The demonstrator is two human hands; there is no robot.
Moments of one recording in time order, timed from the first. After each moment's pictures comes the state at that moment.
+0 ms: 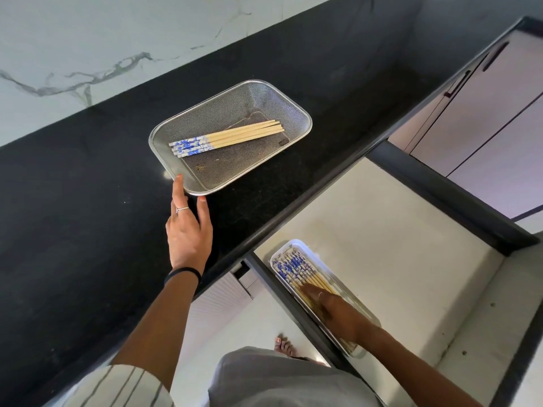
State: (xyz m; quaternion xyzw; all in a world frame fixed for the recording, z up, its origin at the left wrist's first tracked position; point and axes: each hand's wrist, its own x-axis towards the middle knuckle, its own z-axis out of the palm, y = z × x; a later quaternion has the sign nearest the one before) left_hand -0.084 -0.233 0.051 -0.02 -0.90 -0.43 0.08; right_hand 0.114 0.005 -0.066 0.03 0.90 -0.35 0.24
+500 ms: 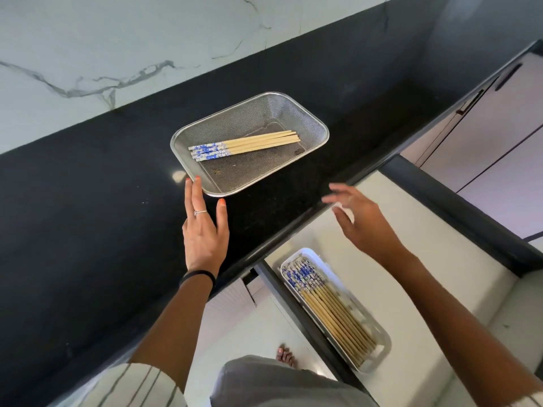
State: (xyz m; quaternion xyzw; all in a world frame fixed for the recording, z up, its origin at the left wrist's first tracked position) left_hand -0.082 -0.233 0.056 -0.05 -0.89 -0.44 0.10; right_hand -0.005 0.032 0.093 0.00 0.94 -0.31 -0.11
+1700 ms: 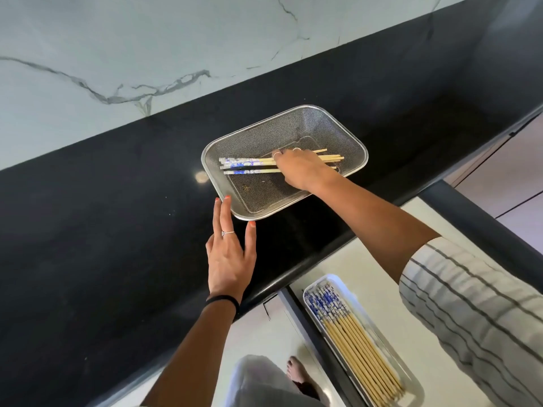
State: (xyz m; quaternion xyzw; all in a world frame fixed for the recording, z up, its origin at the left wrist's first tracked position) left_hand -0.087 -0.232 0.048 -0.04 -0.91 -0.40 0.09; right_hand -0.216 -0.056 0.117 -0.13 0.99 0.04 0.03
